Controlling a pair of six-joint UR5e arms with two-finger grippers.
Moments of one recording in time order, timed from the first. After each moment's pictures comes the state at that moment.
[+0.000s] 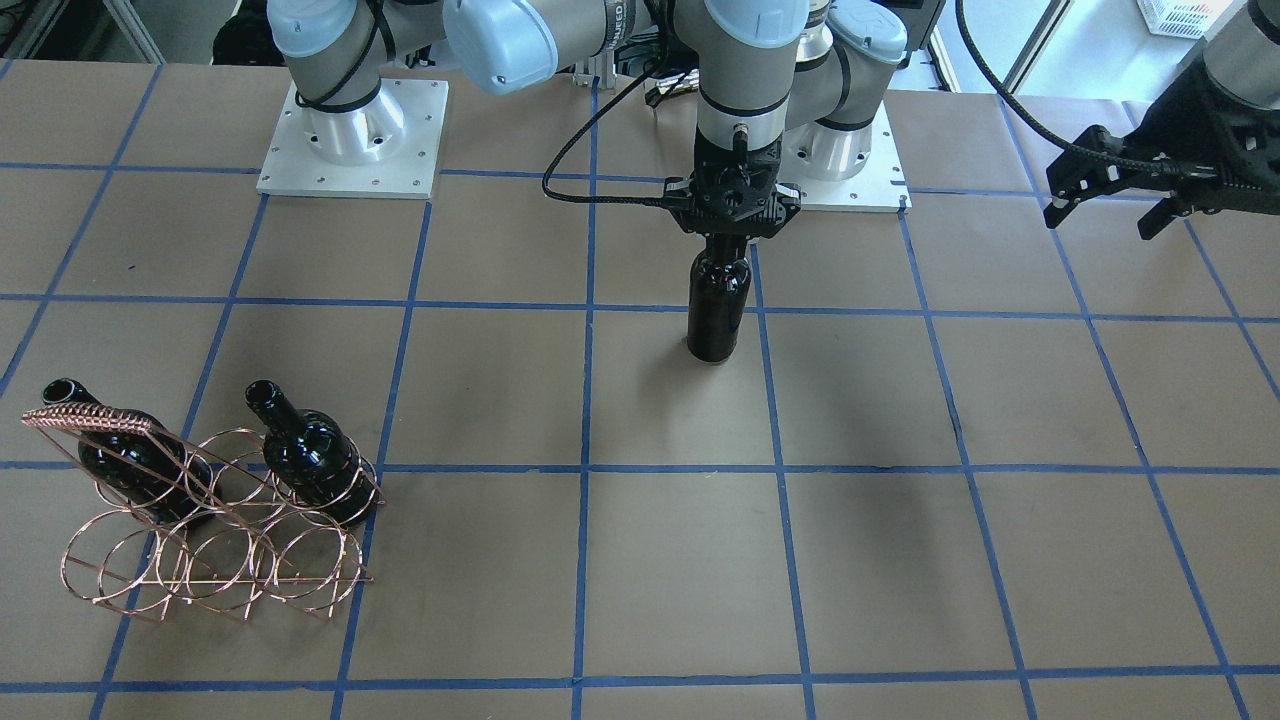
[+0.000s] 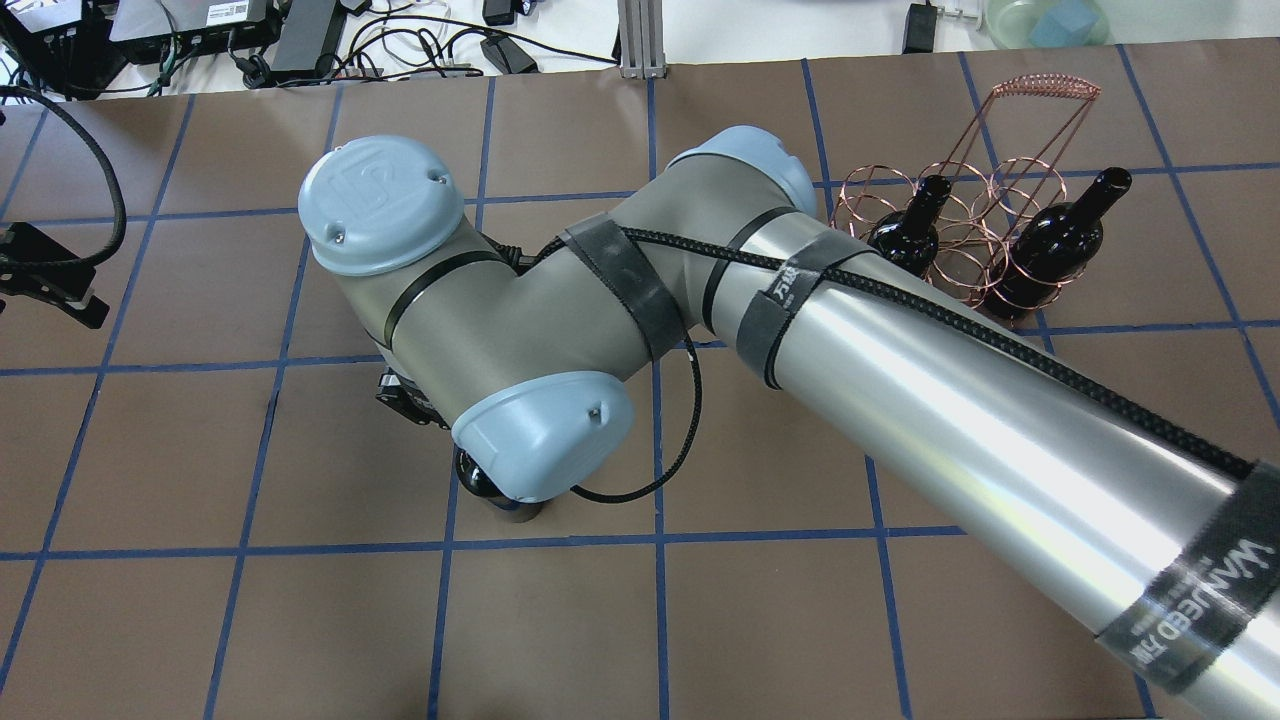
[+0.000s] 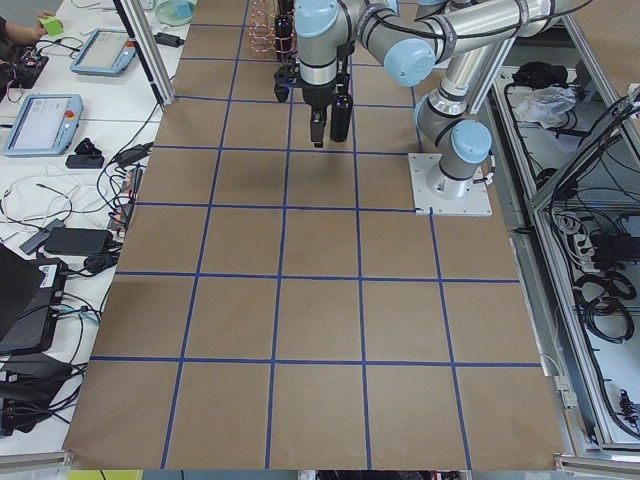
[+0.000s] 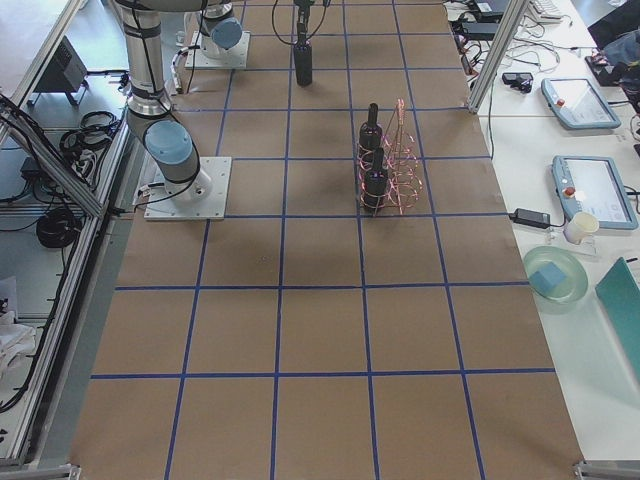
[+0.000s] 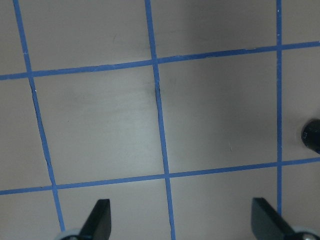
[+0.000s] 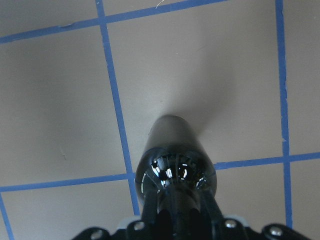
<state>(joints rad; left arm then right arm) -1.07 -1.46 -1.66 -1.64 1.59 0.60 2.25 -1.27 1.50 -1.85 -1.47 0.83</state>
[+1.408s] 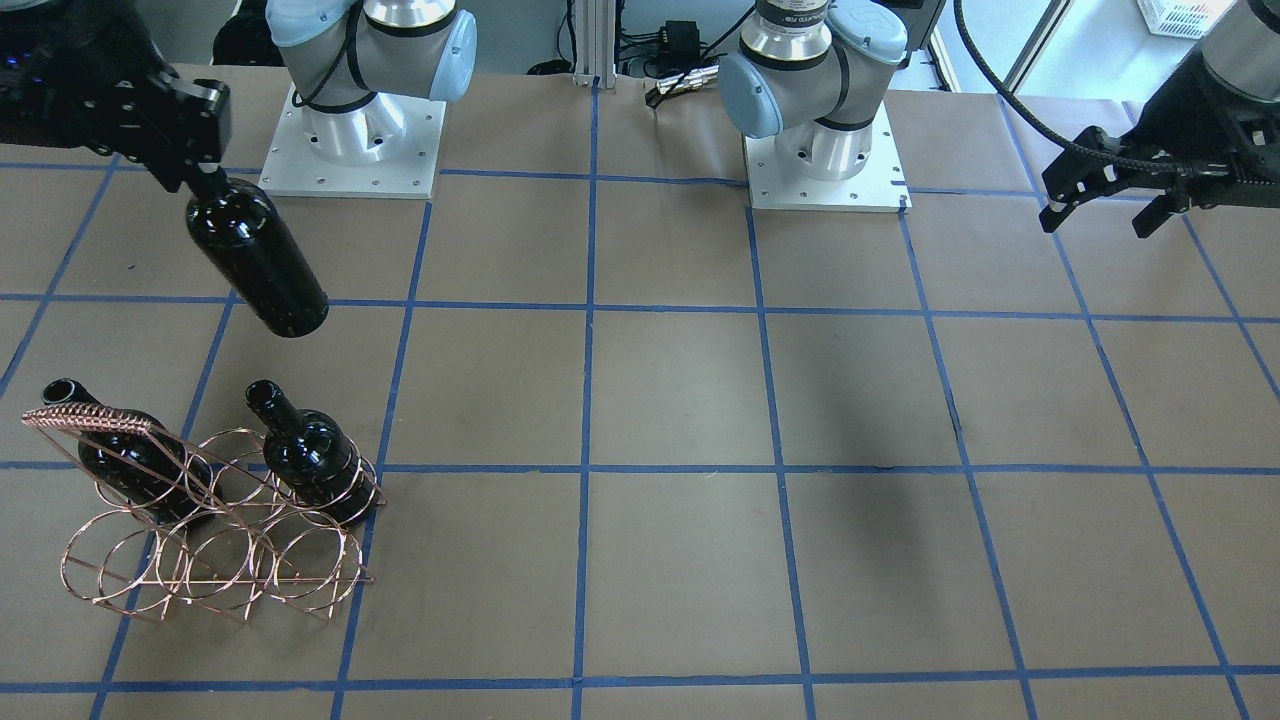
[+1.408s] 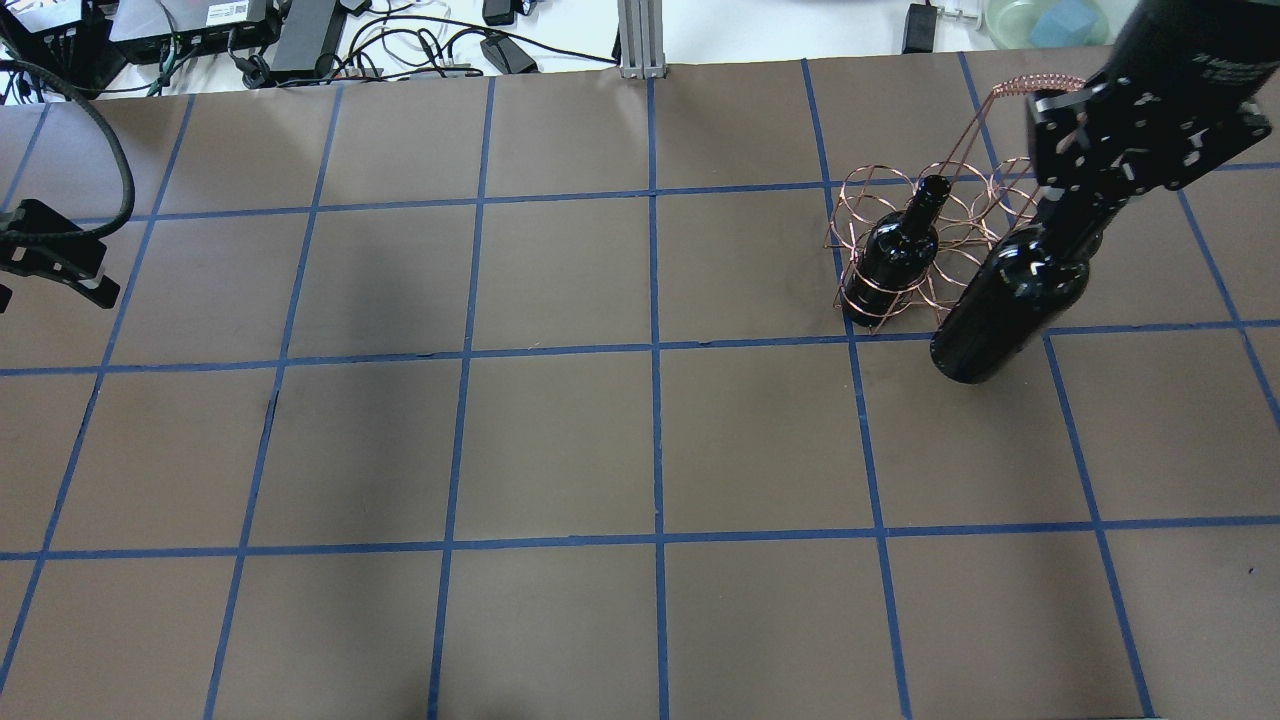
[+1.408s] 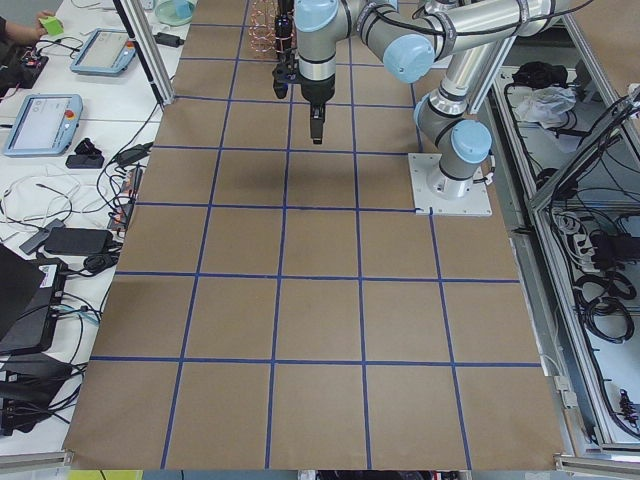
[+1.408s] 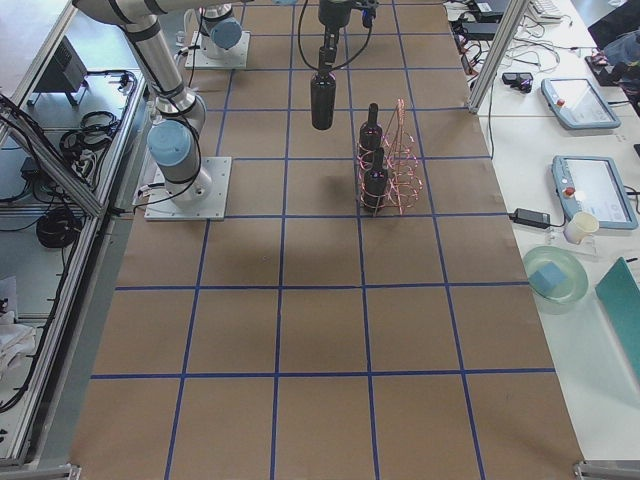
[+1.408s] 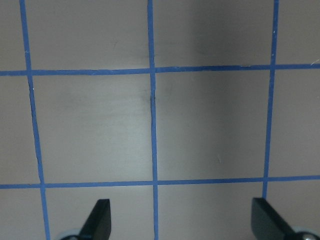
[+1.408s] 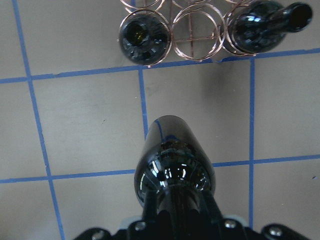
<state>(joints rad) -1.11 -1.46 -1.63 -1.64 1.55 0.44 1.37 -1.61 1.43 -1.32 -1.55 -0.11</state>
